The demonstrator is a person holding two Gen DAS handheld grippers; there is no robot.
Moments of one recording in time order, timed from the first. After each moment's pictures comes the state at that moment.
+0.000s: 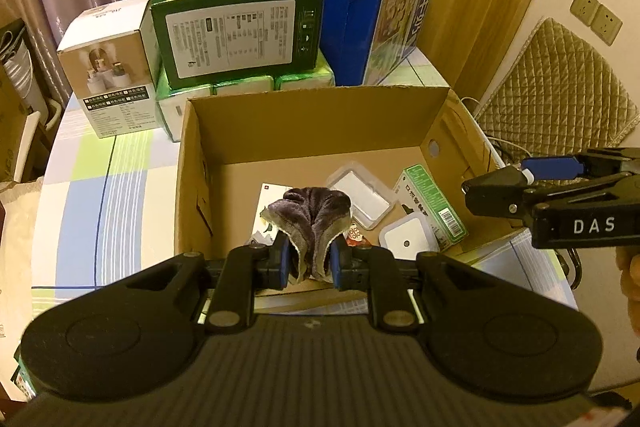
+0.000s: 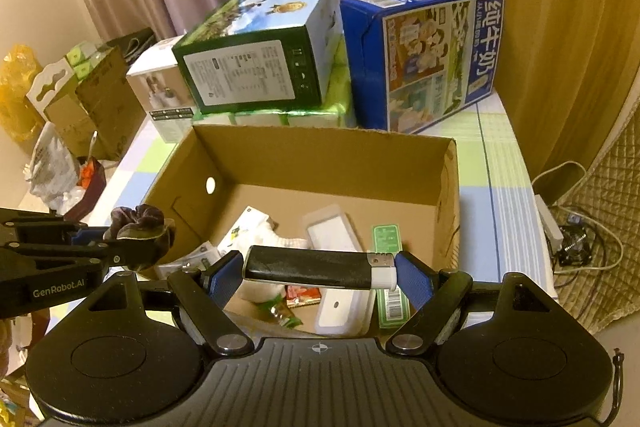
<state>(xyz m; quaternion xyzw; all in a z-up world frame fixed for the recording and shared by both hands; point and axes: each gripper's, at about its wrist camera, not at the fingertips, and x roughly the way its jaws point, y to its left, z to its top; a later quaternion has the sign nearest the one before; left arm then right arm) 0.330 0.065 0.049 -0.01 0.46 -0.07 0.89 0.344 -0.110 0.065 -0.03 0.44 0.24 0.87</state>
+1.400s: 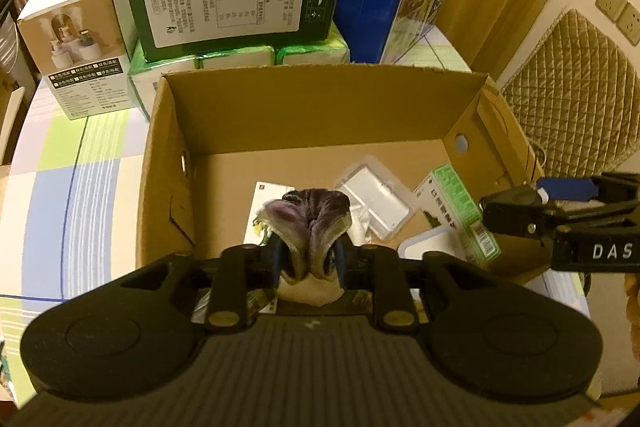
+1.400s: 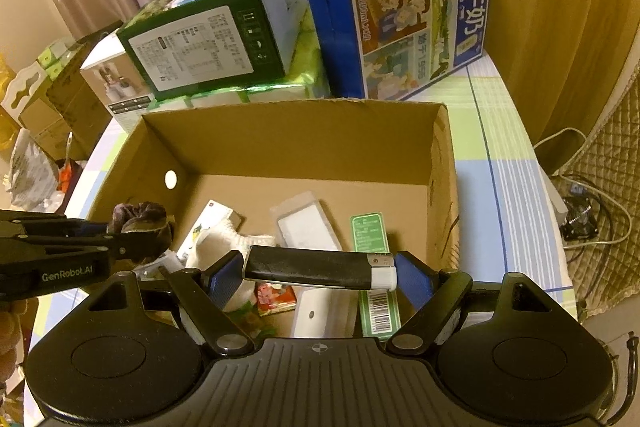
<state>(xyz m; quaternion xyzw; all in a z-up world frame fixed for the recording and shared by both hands) 0.391 0.068 -0.003 -0.03 0.49 -0.07 0.87 0.387 -0.117 0.018 -0.01 0.48 0.21 0.85</state>
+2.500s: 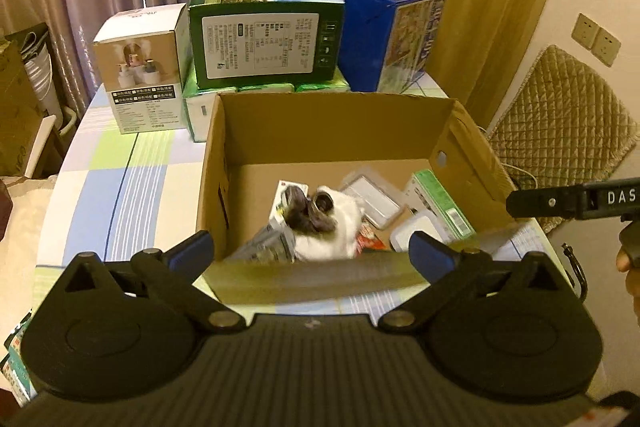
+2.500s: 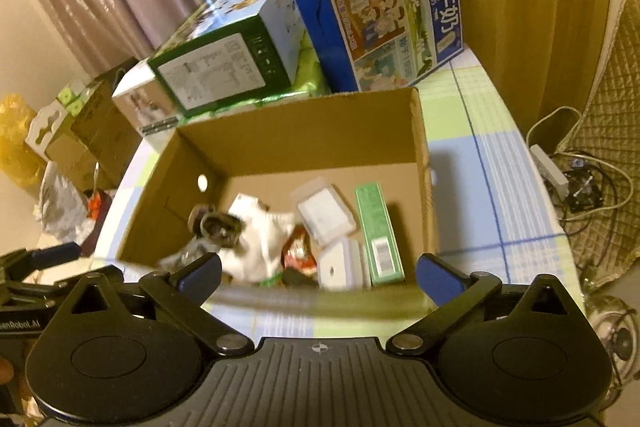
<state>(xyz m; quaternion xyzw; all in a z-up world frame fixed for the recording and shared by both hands) 0.272 0.080 0.045 -0.02 0.40 -0.05 0.91 0.314 -0.159 0.050 0.05 0.45 0.22 0.86</state>
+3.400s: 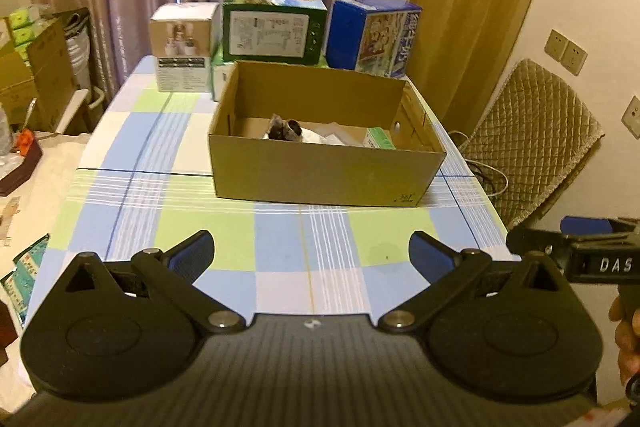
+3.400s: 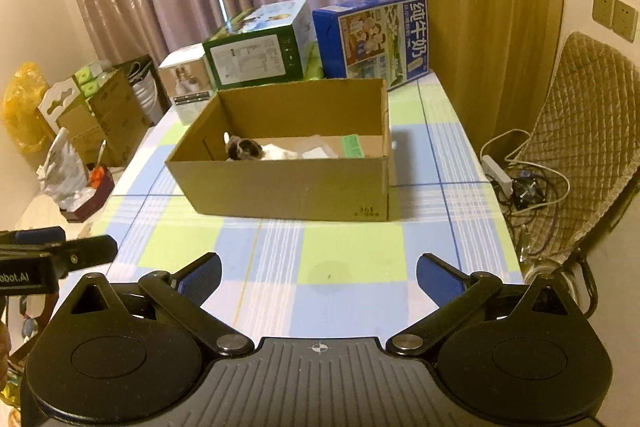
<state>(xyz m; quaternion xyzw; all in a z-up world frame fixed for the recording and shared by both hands) 0.081 0.037 0.083 -0.06 0.37 -0.01 0.93 0.106 -0.196 0.085 0.00 0.39 0.20 0.90</state>
